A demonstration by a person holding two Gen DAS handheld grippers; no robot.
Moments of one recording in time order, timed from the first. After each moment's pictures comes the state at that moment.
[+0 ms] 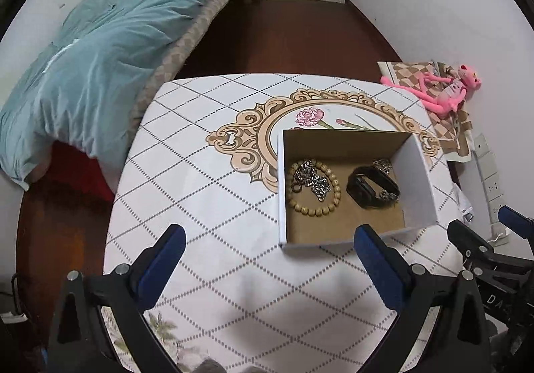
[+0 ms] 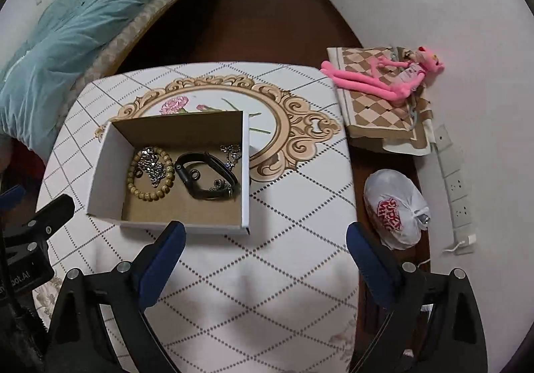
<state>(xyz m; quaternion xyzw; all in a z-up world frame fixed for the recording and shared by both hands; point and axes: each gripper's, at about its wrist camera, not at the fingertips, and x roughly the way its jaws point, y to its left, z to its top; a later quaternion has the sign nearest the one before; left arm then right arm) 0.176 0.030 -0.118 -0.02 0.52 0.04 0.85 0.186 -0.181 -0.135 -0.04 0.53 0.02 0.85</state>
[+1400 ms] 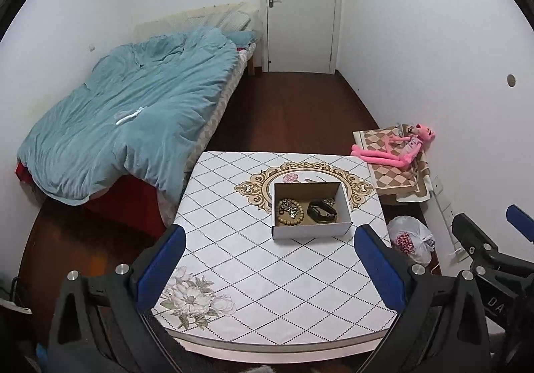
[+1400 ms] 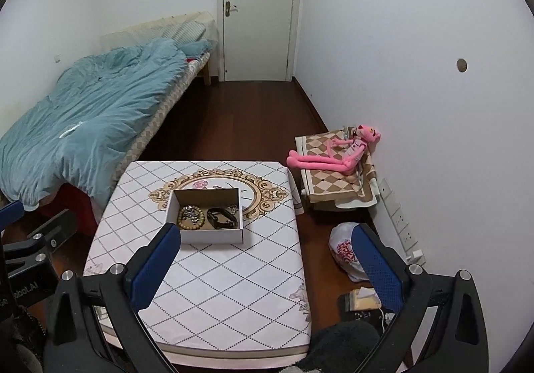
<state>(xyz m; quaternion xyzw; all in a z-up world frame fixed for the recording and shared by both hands) 0.012 0.008 0.068 -0.02 0.39 0.05 0.92 -0.009 -0.201 0.080 -0.02 0.36 -0.01 0.93</state>
